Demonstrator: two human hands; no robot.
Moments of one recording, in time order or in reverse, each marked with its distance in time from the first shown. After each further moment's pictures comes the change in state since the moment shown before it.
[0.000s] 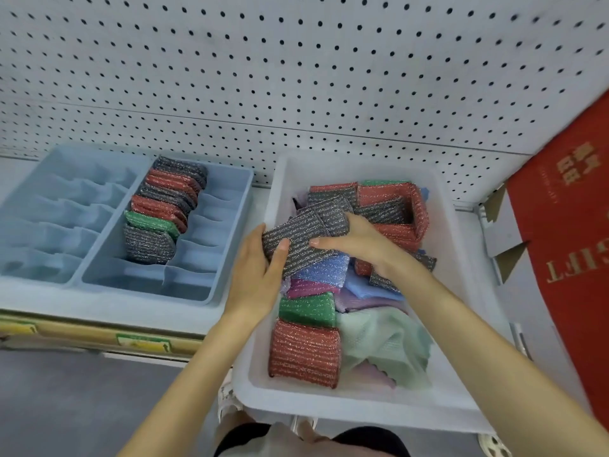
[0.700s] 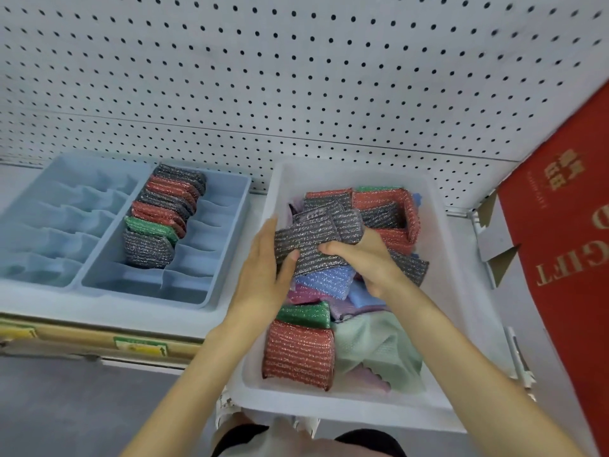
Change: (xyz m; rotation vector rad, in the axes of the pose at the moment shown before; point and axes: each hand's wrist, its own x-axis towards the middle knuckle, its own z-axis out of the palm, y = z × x) left_hand -0.008 0.023 0.001 0.008 -0.038 0.111; right_hand -0.033 0.003 0.007 0.357 0.166 -0.027
